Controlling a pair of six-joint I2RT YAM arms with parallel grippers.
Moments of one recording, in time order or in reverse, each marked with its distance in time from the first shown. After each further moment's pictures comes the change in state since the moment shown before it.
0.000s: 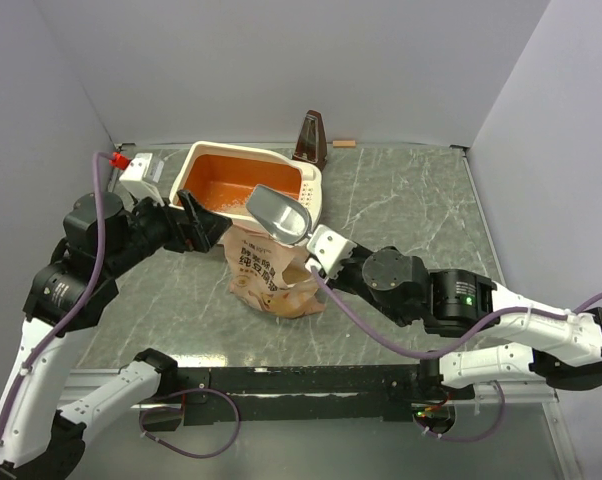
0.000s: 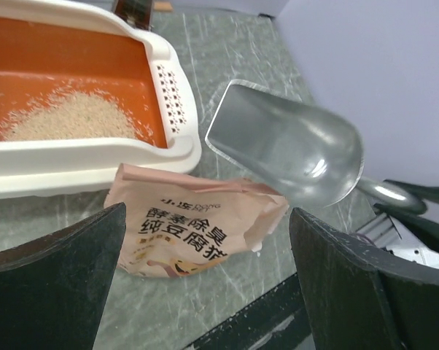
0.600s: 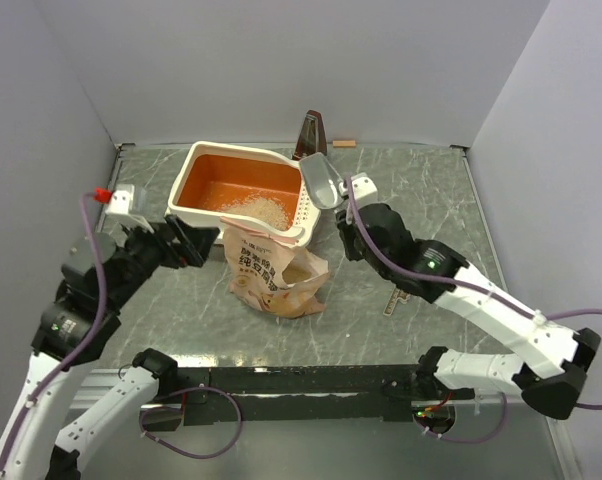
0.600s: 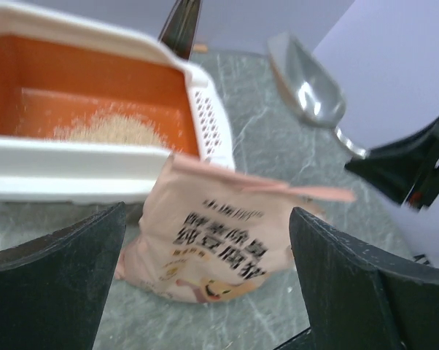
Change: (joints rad) left arm 0.000 -0.251 -0.368 0.213 -0.138 0.008; right arm -0.491 0.092 -0.148 0.074 -0.158 0.532
